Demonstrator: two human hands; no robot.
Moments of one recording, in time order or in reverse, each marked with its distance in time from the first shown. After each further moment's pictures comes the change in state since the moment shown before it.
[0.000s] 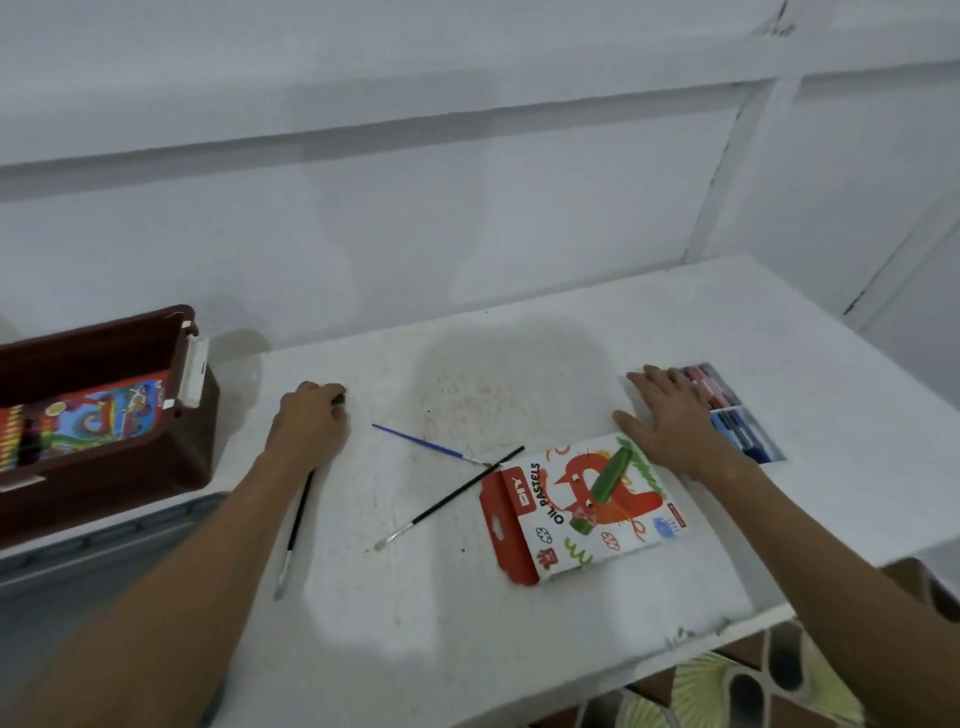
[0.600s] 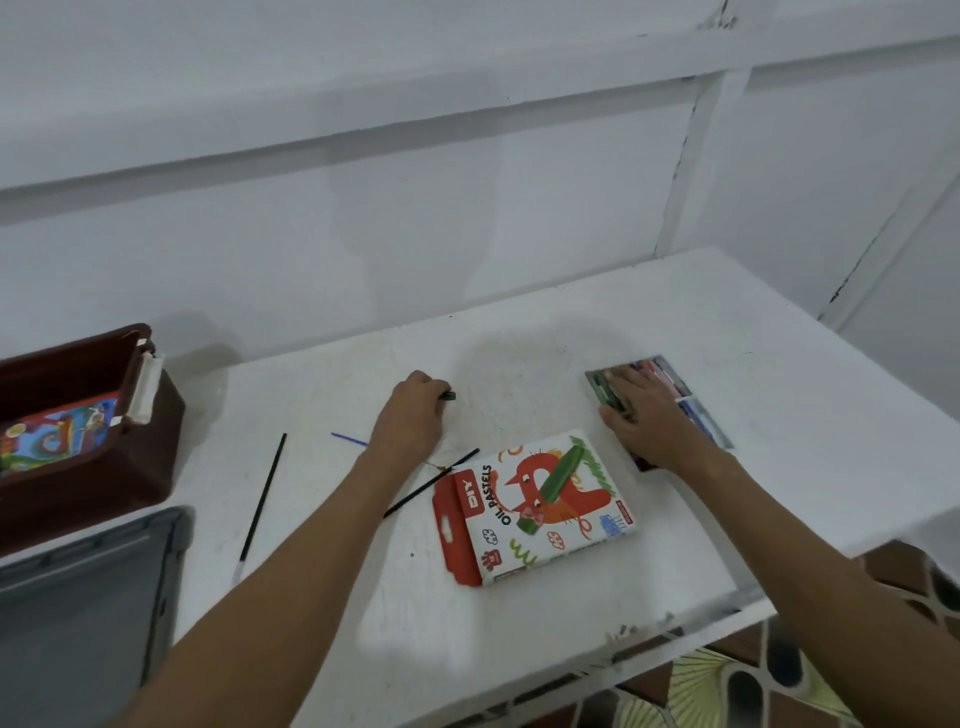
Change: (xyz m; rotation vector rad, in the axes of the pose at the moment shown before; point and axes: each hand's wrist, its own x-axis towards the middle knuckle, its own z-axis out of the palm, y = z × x) left_hand -0.030 0.162 0.034 -0.162 0.059 0.353; right_hand -0.001 0.028 -0.011 0.173 0.065 -0.121
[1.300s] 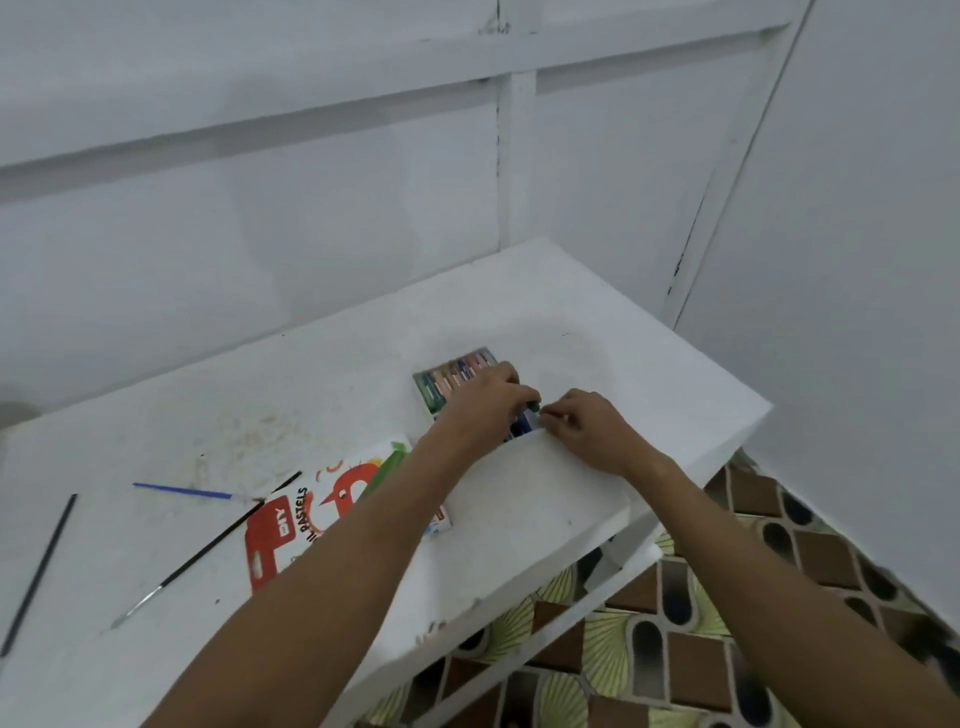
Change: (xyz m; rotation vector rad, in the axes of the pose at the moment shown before) left_hand 0.020 0.249 0.097 0.065 -0.217 0.611; right_hand -0.078 0.108 -0.062 0.158 -0.092 0.172
